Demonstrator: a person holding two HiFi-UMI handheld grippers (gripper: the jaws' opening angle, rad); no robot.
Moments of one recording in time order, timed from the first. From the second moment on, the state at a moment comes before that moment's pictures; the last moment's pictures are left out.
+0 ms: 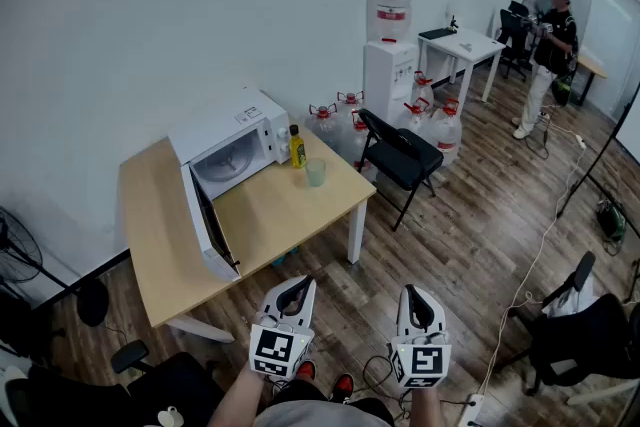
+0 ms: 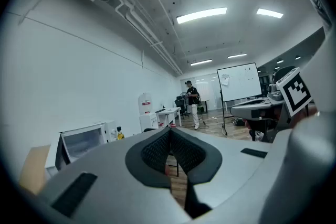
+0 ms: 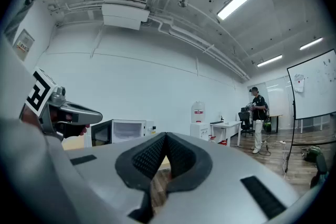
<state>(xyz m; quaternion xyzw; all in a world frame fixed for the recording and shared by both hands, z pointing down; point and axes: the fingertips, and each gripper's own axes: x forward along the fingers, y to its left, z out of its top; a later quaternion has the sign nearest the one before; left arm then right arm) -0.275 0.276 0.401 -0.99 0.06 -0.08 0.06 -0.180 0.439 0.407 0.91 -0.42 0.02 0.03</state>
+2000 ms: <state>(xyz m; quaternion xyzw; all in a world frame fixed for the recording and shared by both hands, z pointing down) -0.046 0.120 0.444 -0.99 0.10 -0.12 0.00 0.056 0.284 0.447 0.89 -0.45 0.07 0.04</state>
